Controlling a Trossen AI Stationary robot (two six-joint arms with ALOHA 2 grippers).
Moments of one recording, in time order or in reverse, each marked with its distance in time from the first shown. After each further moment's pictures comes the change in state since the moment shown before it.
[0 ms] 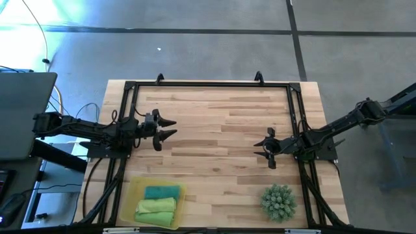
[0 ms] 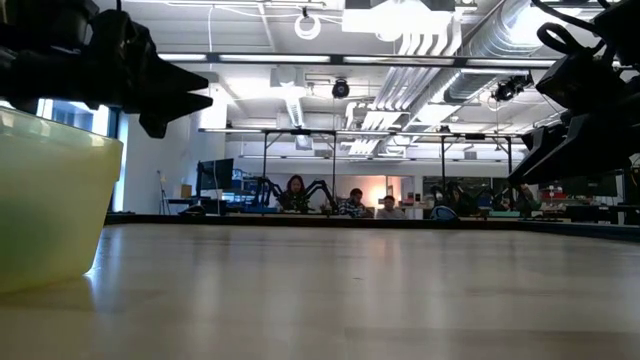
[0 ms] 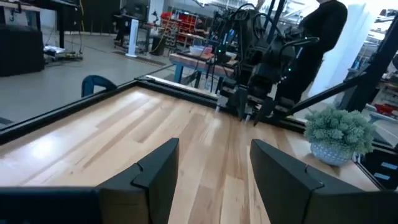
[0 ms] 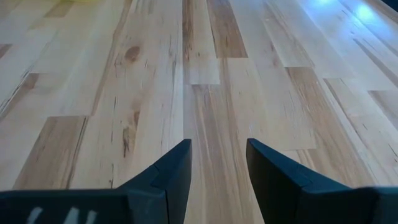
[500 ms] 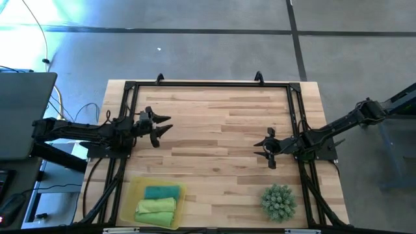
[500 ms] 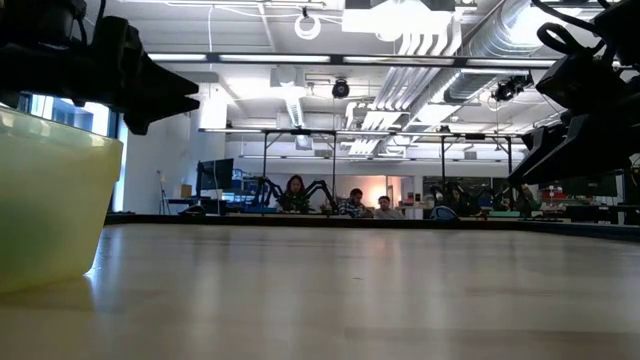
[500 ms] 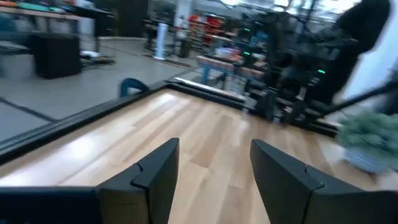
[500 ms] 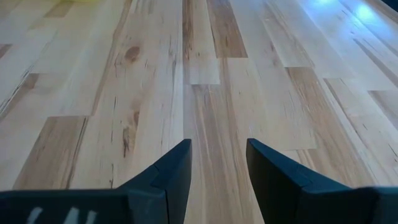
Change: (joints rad) left arm 0.000 -0.234 0.001 -0.255 -0.111 0.024; right arm 0.000 0.000 0.000 0.000 0.000 0.000
